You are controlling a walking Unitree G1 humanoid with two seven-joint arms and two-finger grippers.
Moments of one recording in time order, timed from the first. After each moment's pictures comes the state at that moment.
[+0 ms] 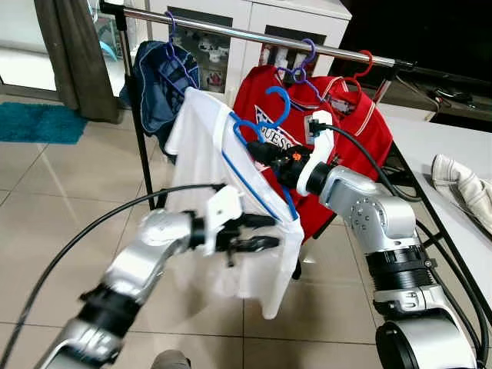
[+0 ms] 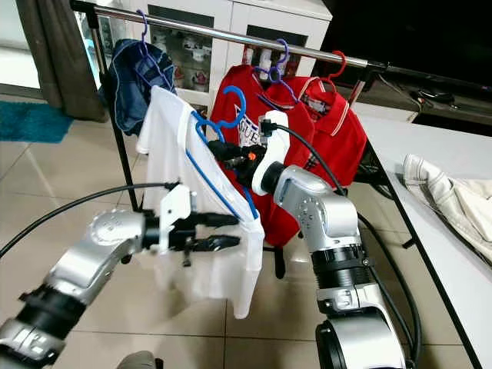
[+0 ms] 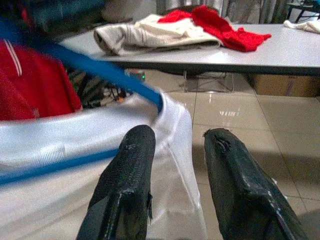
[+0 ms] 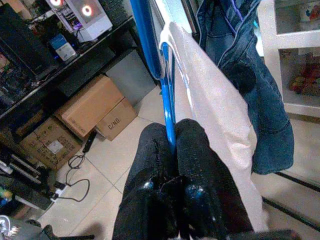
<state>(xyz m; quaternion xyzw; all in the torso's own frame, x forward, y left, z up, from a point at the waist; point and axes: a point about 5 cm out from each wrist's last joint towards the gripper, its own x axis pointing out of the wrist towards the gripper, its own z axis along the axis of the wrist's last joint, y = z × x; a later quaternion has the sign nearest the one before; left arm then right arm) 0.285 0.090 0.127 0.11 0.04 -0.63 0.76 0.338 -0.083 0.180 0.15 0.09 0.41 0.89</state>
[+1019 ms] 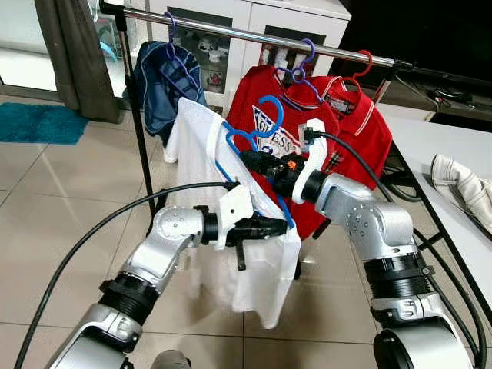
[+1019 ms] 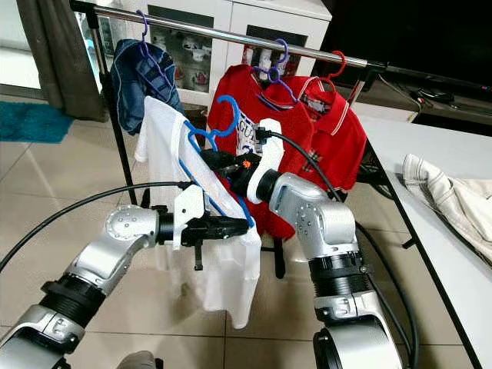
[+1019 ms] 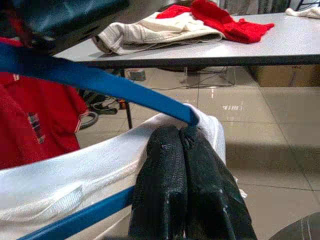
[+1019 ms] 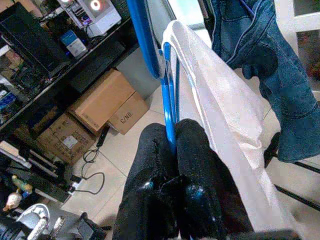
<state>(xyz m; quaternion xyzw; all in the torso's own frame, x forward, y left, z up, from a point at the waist) 0.294 0.077 0.117 0.13 0.03 -0.64 0.75 0.329 -0.076 0.175 0.17 0.11 0.43 0.88</state>
